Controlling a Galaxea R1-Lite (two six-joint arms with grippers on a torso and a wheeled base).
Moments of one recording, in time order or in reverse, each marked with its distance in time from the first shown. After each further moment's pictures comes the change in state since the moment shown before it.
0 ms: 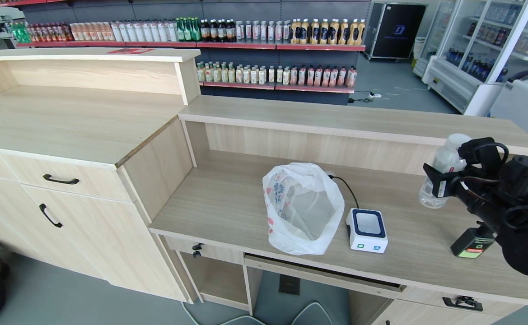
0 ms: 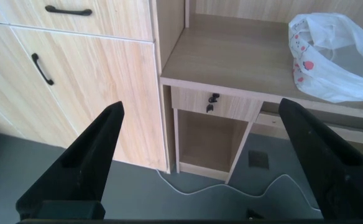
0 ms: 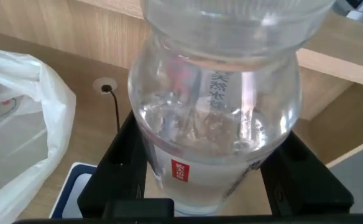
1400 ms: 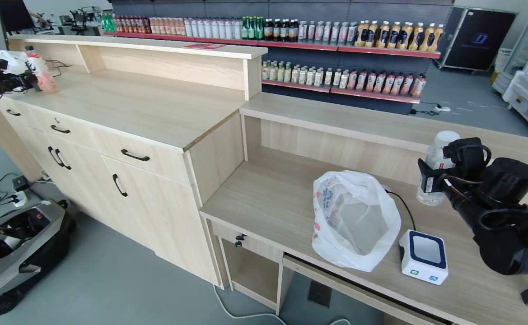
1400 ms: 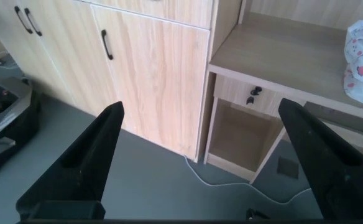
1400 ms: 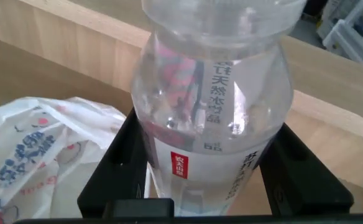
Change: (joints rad) left arm 0.000 0.000 0.000 0.000 0.000 0.000; right arm 0.066 0.094 -0.044 -0.147 -0.134 -0.040
